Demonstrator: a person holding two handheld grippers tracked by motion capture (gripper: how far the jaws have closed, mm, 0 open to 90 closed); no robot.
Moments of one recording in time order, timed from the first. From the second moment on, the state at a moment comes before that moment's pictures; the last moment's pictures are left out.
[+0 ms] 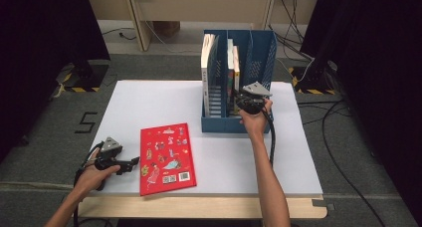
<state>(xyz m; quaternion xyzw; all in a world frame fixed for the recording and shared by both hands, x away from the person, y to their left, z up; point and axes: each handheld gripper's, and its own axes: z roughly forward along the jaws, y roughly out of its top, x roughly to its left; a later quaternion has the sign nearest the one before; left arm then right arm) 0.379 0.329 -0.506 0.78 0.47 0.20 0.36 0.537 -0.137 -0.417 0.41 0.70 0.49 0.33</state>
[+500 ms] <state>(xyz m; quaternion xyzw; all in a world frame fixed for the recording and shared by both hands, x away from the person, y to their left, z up) 0.379 0.329 -0.506 0.78 0.47 0.20 0.36 0.538 -0.136 -0.419 0.42 0.70 0.49 0.31</state>
